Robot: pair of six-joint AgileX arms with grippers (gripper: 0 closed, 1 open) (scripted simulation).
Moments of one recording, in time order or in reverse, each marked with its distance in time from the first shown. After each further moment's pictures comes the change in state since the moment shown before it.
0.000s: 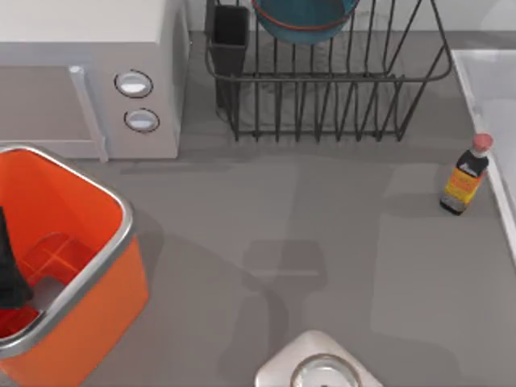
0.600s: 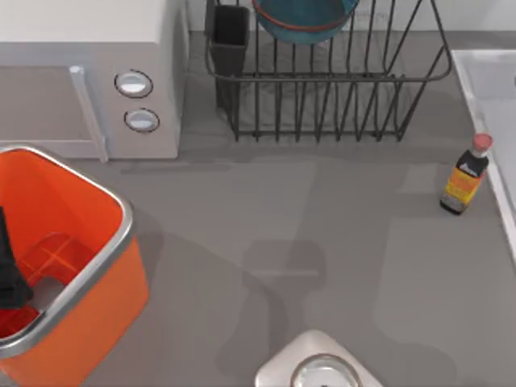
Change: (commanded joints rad) left arm 0.000 0.000 0.000 0.000 0.000 0.000; right arm -0.002 -0.019 -0.115 0.094 0.001 -0.001
